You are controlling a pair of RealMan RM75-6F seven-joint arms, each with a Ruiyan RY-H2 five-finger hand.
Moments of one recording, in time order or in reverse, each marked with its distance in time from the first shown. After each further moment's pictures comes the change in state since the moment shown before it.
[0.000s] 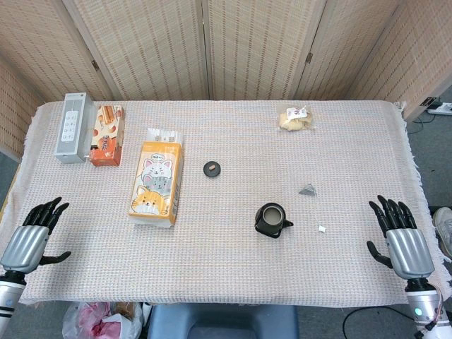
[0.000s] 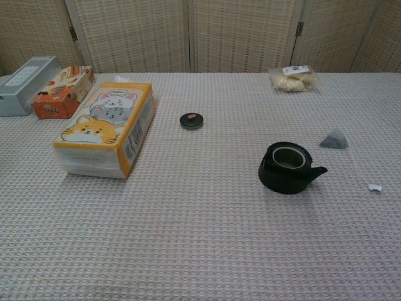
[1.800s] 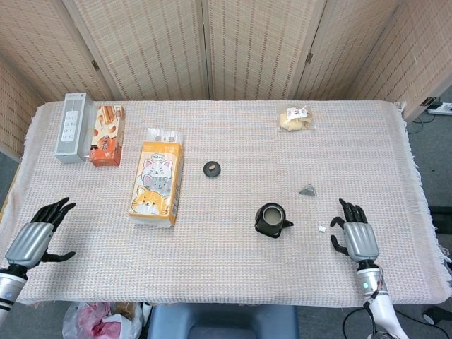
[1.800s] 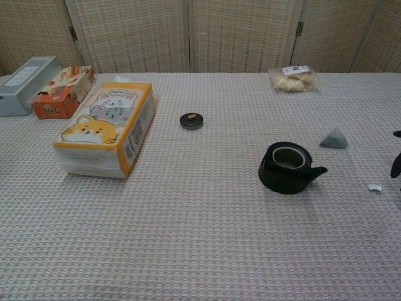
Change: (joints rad) left arm -0.057 0.031 0.019 0.037 0.024 -0.102 -0.175; right arm 0.122 -0.434 0.071 0.430 0.151 -0.246 0.047
